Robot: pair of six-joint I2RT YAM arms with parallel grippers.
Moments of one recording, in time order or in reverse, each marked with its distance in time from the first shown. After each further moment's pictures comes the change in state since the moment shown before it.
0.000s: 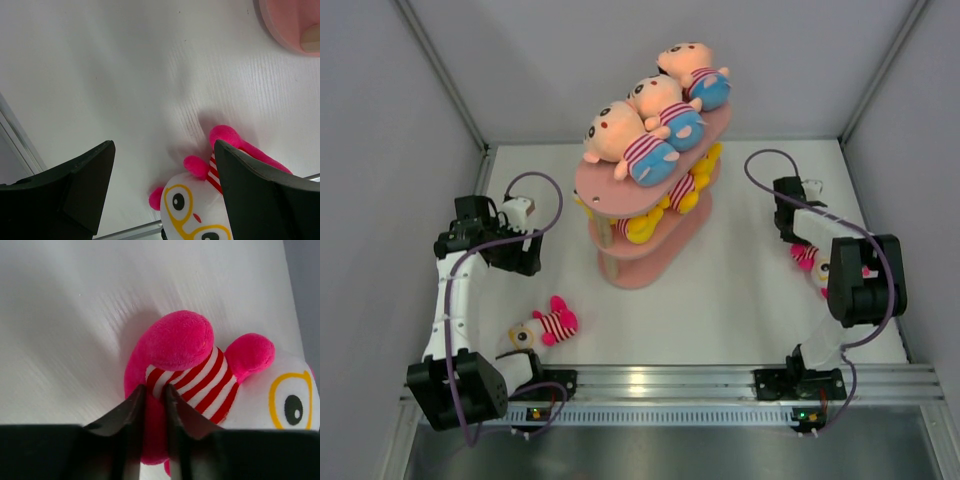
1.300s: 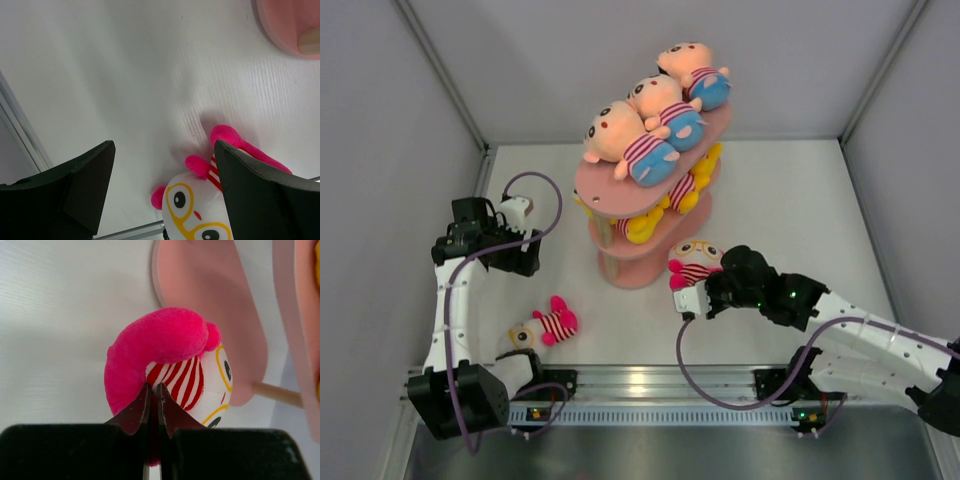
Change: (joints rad) left arm 0.000 -0.047 0.000 -0.001 -0.005 0.000; right arm 0.845 -0.782 -0.333 -0.039 -0.771 -1.242
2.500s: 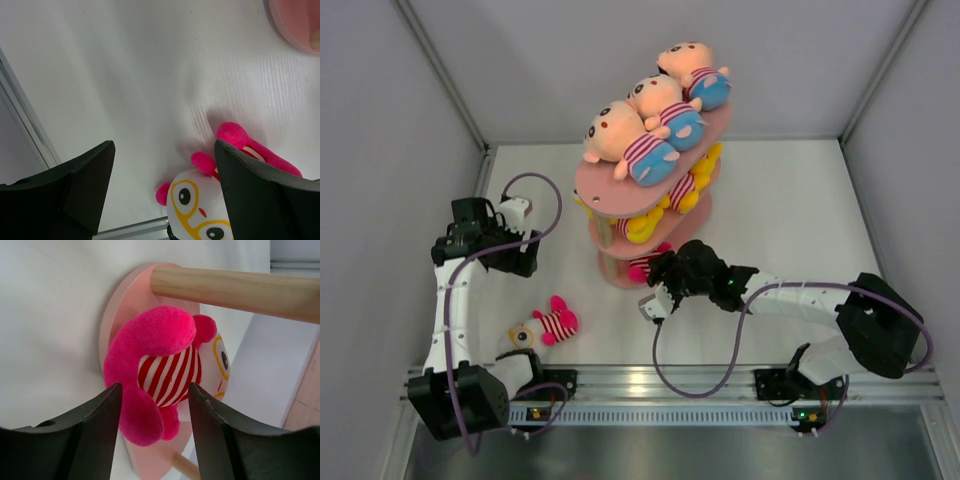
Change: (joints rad) left arm 0.000 -0.007 0.000 -0.005 -0.034 0.008; right arm 0.013 0.523 0.038 0.518 -0.044 -0.544
